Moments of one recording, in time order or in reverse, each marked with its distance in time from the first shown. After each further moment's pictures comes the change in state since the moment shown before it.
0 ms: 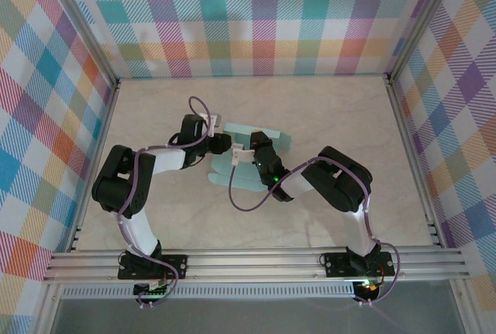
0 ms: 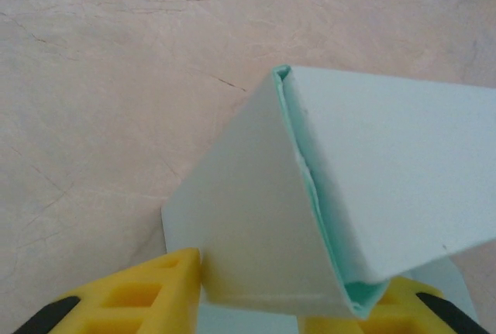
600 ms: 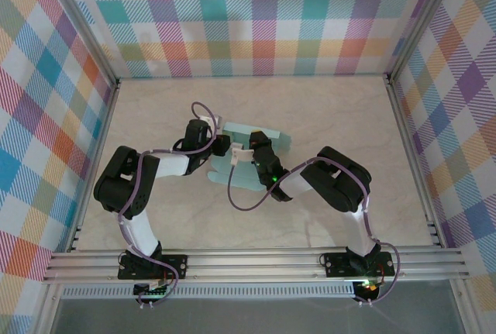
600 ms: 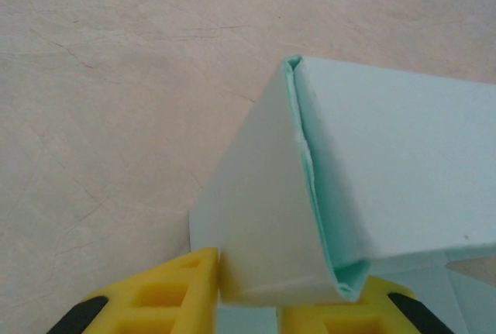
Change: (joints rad) left arm -0.050 0.000 -0.056 0.117 -0.170 -0.001; right arm 0.009 0.006 0.014 -0.009 0.031 0.002
